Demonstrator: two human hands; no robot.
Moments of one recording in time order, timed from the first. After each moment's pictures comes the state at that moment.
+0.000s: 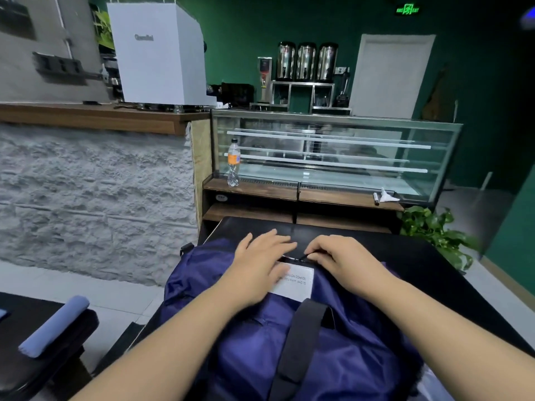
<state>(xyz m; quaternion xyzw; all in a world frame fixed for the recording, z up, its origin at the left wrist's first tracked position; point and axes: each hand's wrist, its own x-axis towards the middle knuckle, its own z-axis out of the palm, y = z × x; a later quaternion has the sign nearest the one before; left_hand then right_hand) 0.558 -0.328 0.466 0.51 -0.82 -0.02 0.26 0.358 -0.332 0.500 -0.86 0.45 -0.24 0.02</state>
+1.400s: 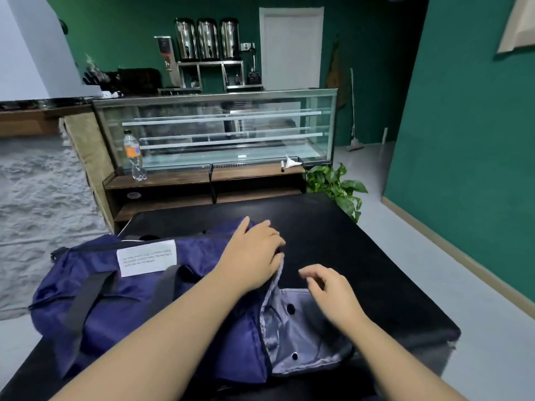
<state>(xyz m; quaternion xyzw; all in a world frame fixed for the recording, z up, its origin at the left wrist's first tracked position) 0.356 -0.267 0.471 0.42 -0.89 0.11 0.10 0.182 -0.212 0.375 -0.61 0.65 -0.40 0.19</state>
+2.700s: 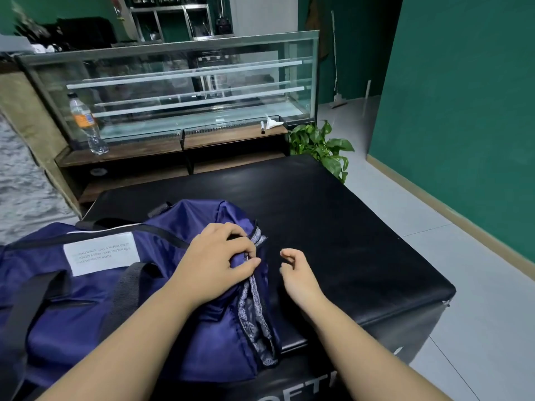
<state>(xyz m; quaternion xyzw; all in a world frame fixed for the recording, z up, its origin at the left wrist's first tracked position) 0.391 -0.289 0.412 0.37 -0.90 -0.04 0.22 0.223 -0.251 0.325 -0.38 0.65 -0.50 0.42</state>
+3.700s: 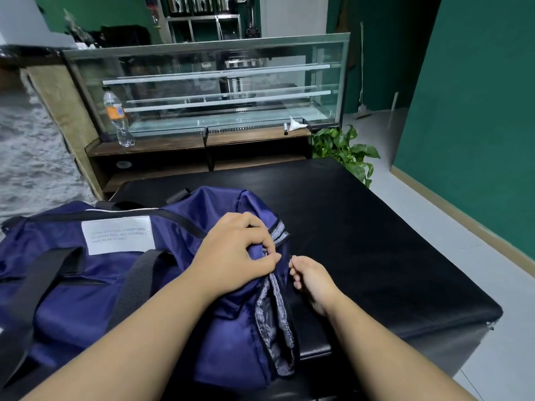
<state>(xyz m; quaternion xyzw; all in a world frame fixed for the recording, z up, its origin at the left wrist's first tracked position) 0.388 -0.287 0.399 0.38 -0.88 -0.08 0.29 0.212 -0.294 0.274 -0.32 0.56 -0.54 0.54</state>
